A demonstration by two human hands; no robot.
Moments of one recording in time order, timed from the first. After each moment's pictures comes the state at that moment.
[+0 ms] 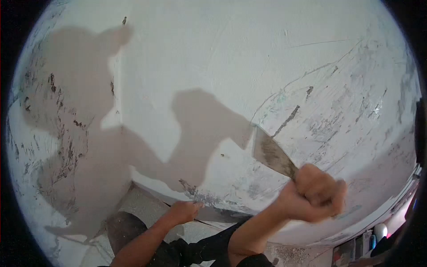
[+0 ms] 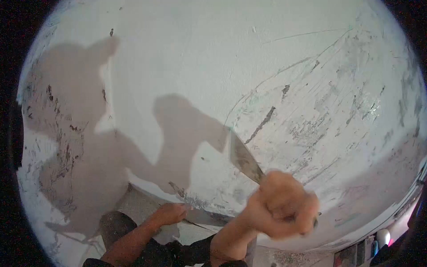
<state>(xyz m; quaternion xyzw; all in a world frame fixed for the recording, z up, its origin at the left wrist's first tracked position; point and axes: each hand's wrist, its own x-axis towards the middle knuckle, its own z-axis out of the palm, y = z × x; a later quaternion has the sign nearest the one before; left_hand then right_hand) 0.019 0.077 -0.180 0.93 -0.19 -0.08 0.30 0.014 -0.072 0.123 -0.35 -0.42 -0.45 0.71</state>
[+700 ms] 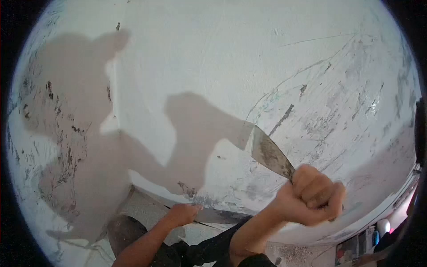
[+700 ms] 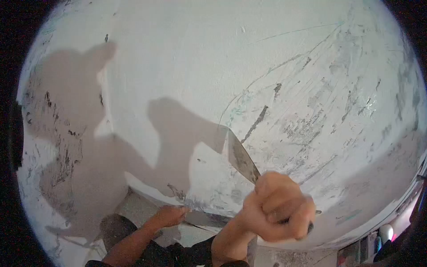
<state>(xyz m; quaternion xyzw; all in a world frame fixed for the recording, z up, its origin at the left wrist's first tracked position) 0.018 0.075 -0.195 0.94 -0.18 -0.05 0.30 0.014 -0.076 0.119 -0.35 -0.37 -0.55 0.66</state>
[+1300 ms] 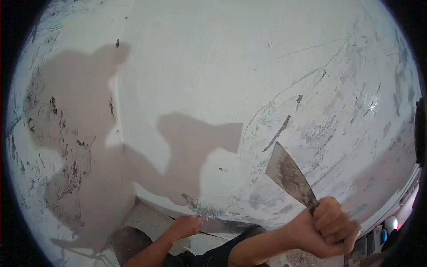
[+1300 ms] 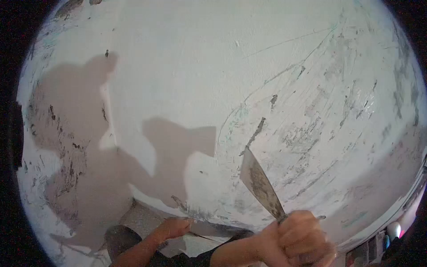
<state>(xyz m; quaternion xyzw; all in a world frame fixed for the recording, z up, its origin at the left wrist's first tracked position) 0.013 0.076 -0.179 0.93 -0.20 -0.06 0.30 0.011 -0.102 0.099 -0.41 -0.04 -0.90 0.15</state>
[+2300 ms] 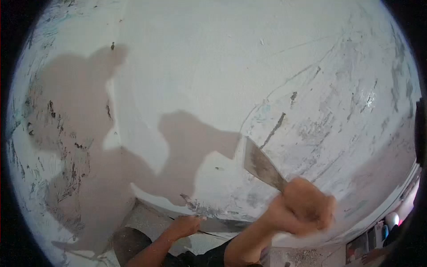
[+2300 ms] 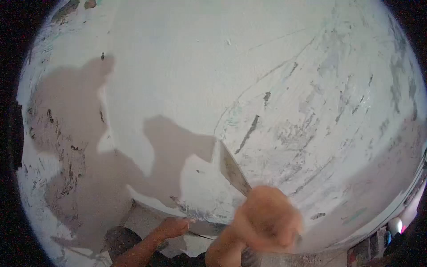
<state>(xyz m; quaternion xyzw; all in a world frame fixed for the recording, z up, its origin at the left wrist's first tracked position) 0.016 0.078 -0.196 0.93 -0.19 -0.06 0.31 -0.004 -0.076 0.111 -0.32 -0.29 -0.59 0.68</state>
